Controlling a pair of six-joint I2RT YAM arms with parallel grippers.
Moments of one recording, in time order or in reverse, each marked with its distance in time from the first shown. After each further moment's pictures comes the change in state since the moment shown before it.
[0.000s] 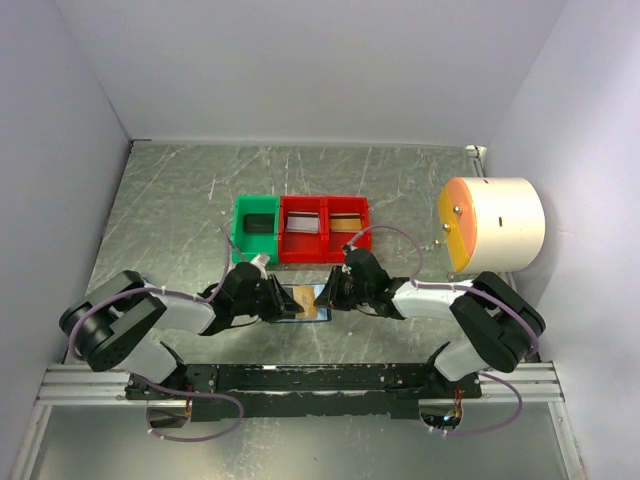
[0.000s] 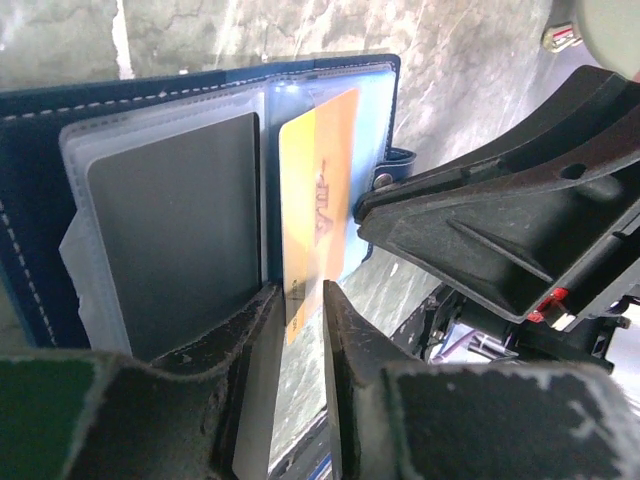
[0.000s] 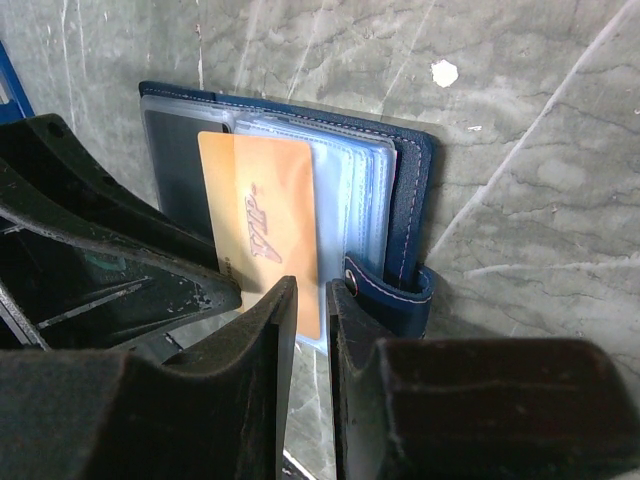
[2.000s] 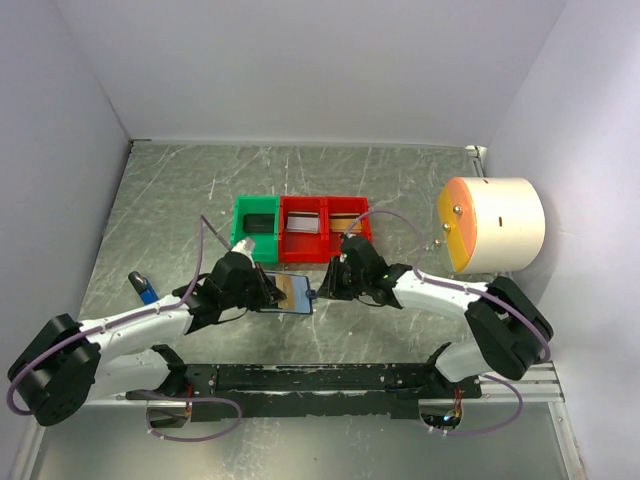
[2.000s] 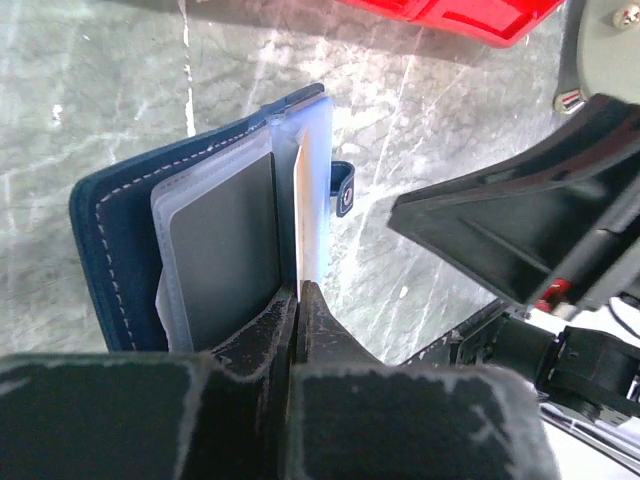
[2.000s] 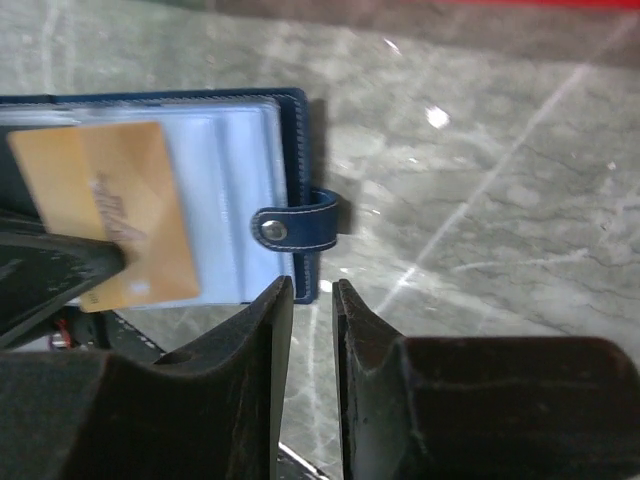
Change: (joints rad) left arm 0.019 -0.326 0.100 -0.443 -0.193 0.109; right arm 0.002 -0.044 0.130 -0.241 0.066 -0.101
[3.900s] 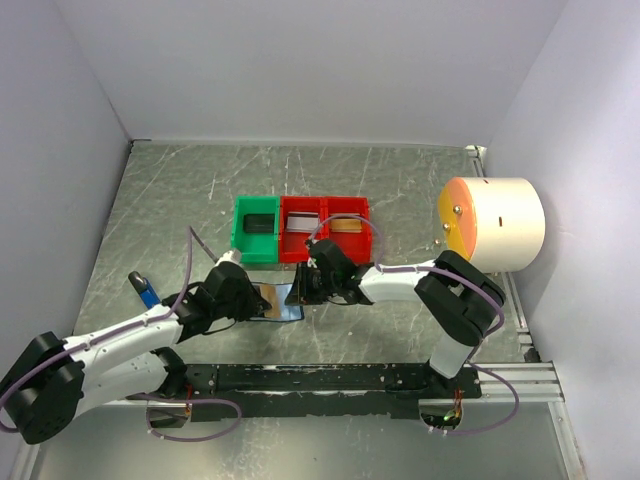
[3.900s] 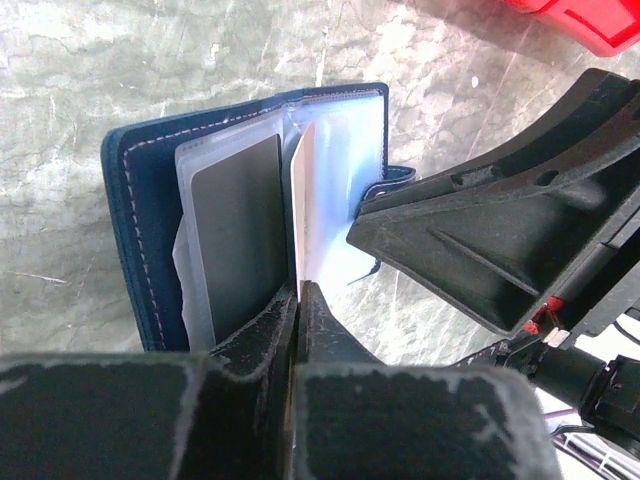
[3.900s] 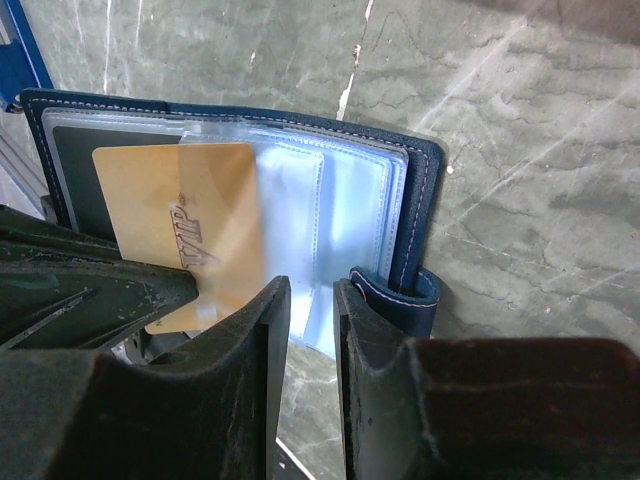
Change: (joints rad) left arm 0.005 -0.138 -0.050 -0.202 -0.095 -0.026; right arm 0.116 0.277 0.142 0.191 -0.103 0.048
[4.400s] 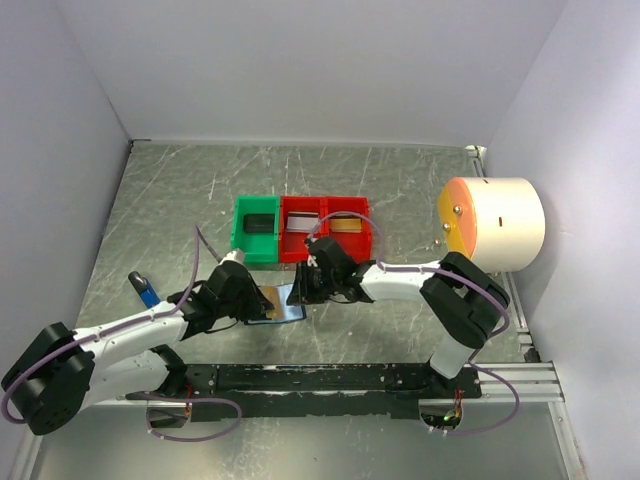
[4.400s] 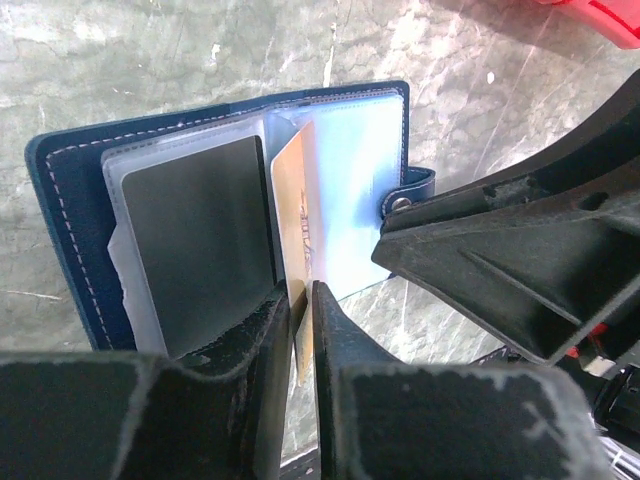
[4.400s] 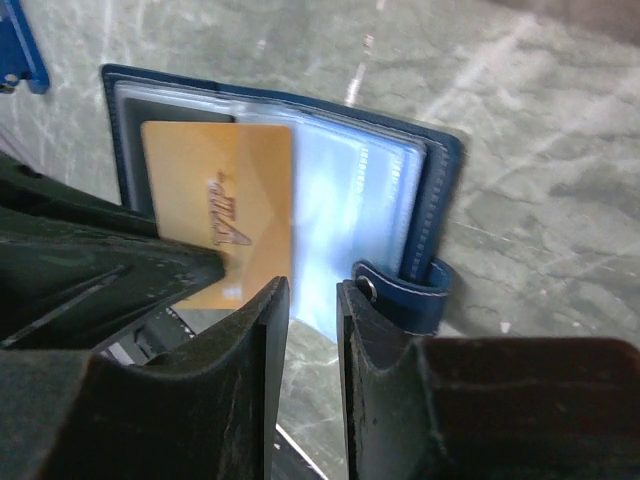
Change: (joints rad) left arm 0.000 0.063 0.003 0.035 0.016 0.018; right arm -0.002 -0.028 0.015 -0.063 -0.013 -0.041
